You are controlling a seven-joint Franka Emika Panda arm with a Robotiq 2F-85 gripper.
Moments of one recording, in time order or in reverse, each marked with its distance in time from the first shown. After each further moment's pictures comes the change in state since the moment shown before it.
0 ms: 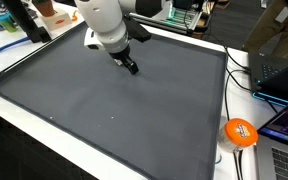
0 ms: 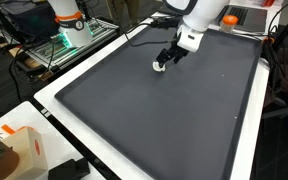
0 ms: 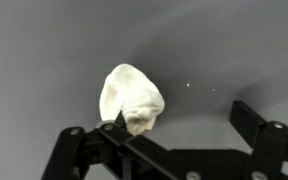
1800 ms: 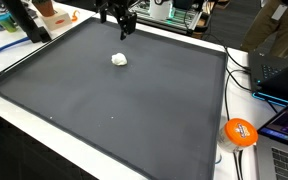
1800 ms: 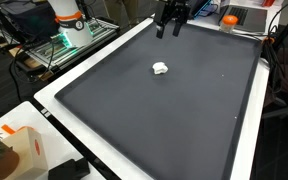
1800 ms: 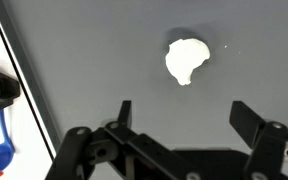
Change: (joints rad) arm 0.055 -0.420 -0.007 -0.256 -0.351 0.070 0.045
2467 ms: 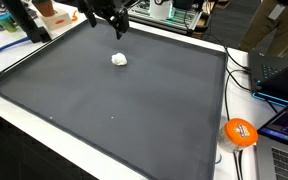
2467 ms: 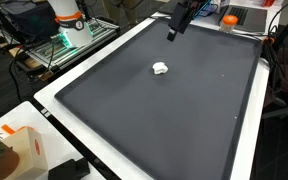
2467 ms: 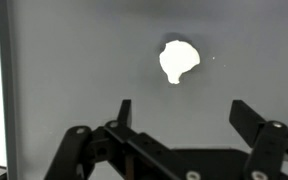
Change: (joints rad) arm -0.081 0.193 0.035 0.343 0.166 -0.290 -0.404
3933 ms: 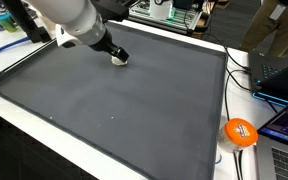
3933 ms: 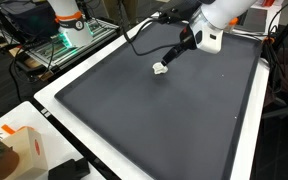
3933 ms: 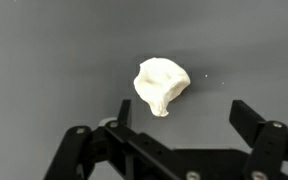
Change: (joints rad) arm -0.066 0.333 0.001 0.264 0.187 -0.184 0.019
